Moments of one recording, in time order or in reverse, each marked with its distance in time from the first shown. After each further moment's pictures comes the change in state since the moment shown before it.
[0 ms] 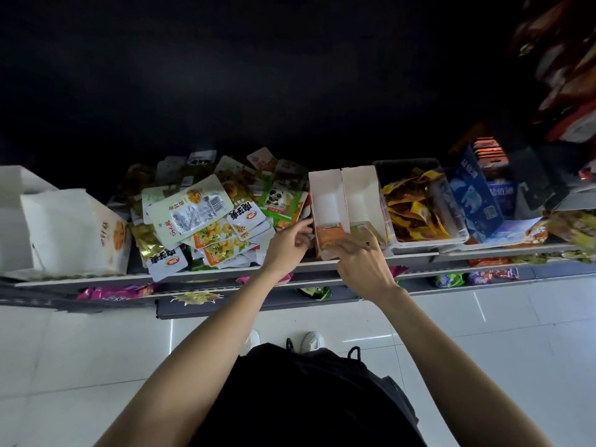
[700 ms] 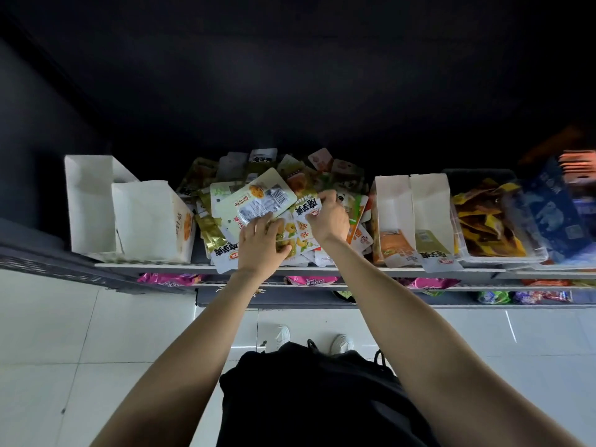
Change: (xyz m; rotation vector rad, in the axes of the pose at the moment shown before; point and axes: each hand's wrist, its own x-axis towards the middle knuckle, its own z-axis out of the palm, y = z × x) left_hand -0.039 -0.096 -0.123 0.788 0.142 -0.110; right_hand 0.168 -0.133 0.045 0.518 -0.186 0.739
